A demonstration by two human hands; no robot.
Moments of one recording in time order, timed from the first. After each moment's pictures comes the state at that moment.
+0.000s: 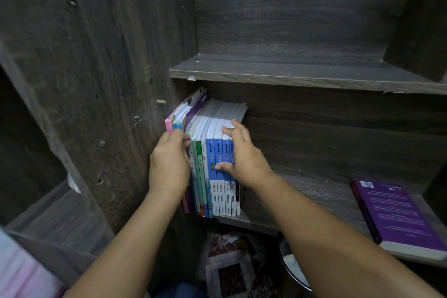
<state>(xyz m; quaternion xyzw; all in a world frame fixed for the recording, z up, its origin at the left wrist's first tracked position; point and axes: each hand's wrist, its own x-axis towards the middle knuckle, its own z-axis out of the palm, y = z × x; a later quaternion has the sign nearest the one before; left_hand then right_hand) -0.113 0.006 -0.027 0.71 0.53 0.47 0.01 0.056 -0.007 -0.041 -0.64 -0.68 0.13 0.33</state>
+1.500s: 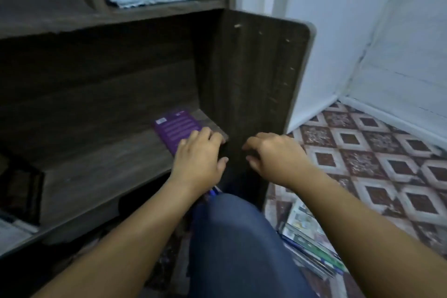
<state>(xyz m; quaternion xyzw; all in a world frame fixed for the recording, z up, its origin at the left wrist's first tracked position) 0.191 -0.246 -0.075 0.98 0.08 0.16 0.05 0.276 -0.407 -0.063 -0.90 -0.43 -0.07 0.05</state>
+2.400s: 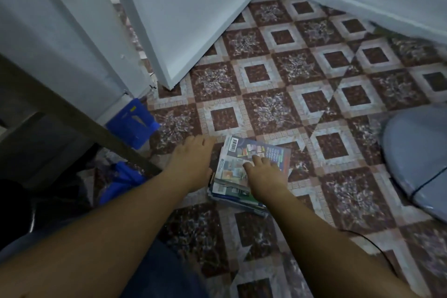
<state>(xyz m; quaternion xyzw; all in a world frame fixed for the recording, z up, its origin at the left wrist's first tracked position) 0.393 -0.419 -0.321 0.97 -0.09 -0.20 0.04 0.384 -0.605 -0.397 -0.95 -0.15 0.26 -0.05</state>
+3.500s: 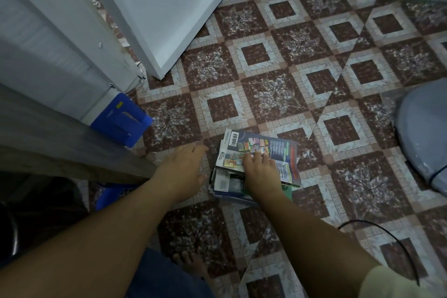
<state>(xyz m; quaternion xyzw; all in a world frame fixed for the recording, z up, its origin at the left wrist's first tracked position) 0.395 -0.402 -0.355 0.96 -0.10 -0.26 0.07 0.384 -0.592 -0.461 -0.97 -0.08 0.24 0.00</state>
